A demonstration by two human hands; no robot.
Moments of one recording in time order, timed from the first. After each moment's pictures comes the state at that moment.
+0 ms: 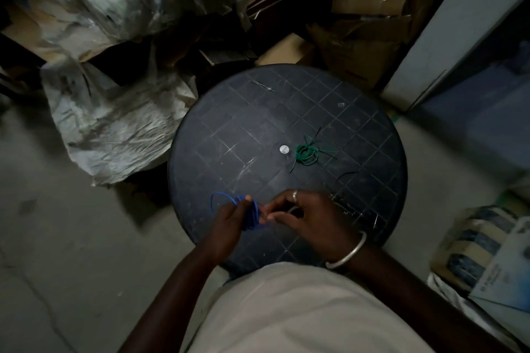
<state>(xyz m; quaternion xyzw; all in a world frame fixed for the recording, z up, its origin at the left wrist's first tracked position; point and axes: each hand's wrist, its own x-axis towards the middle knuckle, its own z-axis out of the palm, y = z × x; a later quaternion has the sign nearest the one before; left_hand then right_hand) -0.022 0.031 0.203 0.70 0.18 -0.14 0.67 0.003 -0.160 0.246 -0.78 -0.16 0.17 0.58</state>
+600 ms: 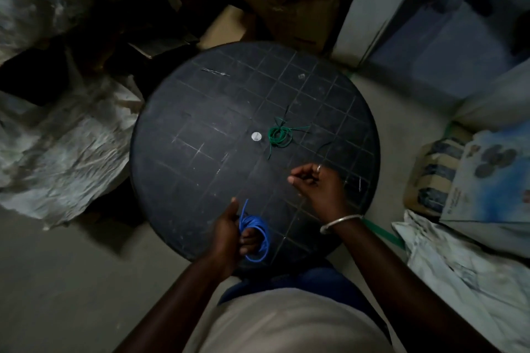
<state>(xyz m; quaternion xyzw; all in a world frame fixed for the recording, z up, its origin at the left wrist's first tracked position) 0.009 0.040 0.174 0.45 0.29 -0.43 0.72 0.031 -0.165 0.153 -0.73 0.24 0.05 0.64</state>
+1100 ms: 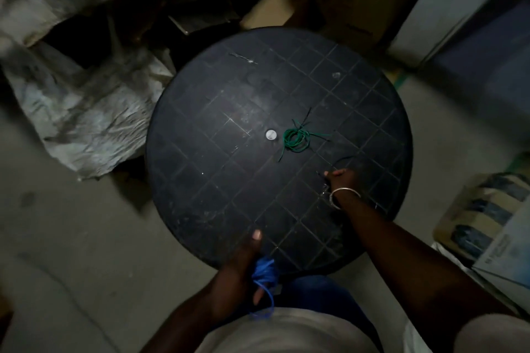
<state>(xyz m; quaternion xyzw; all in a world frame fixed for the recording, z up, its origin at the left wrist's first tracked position) -0.019 -0.040 0.226 0.57 0.28 -0.40 0.66 0.135 -0.288 -0.079 -0.77 0.41 0.16 0.45</state>
